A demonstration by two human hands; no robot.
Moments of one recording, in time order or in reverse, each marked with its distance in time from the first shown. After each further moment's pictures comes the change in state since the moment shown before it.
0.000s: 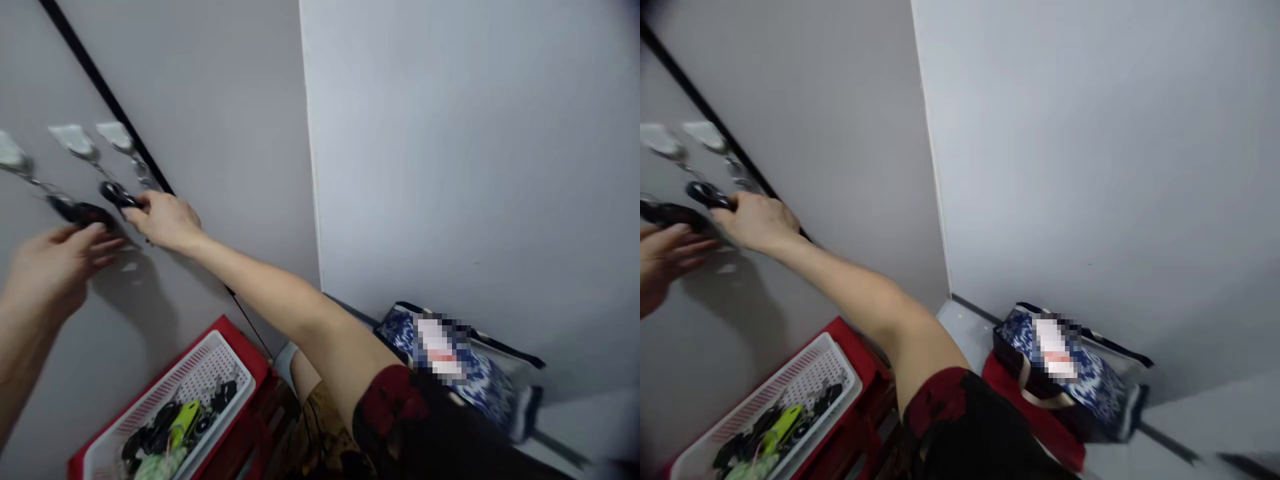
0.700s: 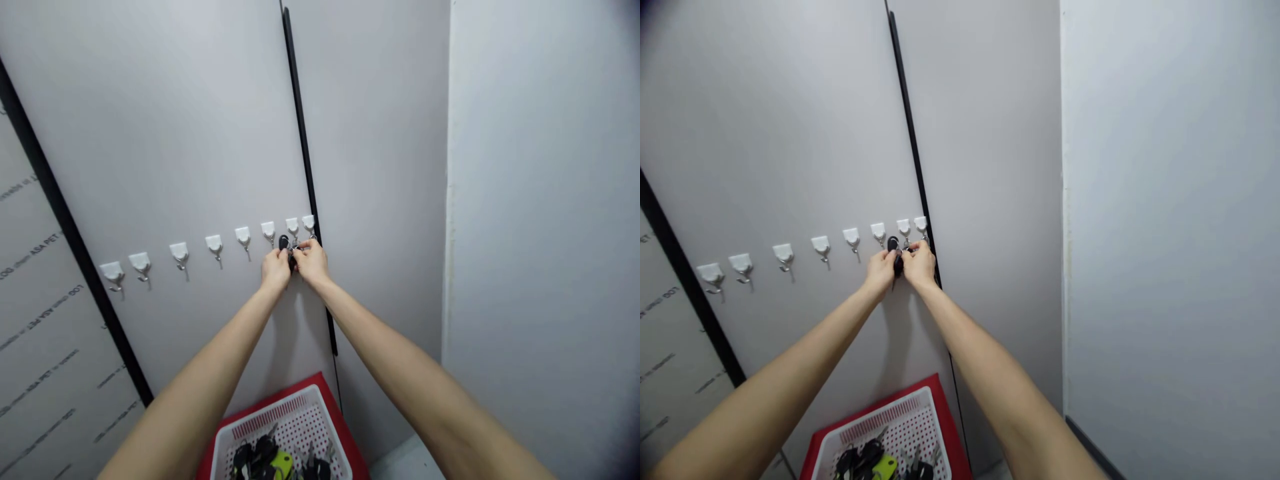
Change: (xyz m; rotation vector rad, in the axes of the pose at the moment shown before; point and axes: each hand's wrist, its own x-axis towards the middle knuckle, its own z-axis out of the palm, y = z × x) left_hand 0.014 0.027 0.013 0.118 0.101 0.083; right_hand 0.025 -0.011 0.020 0.370 0.251 0.105
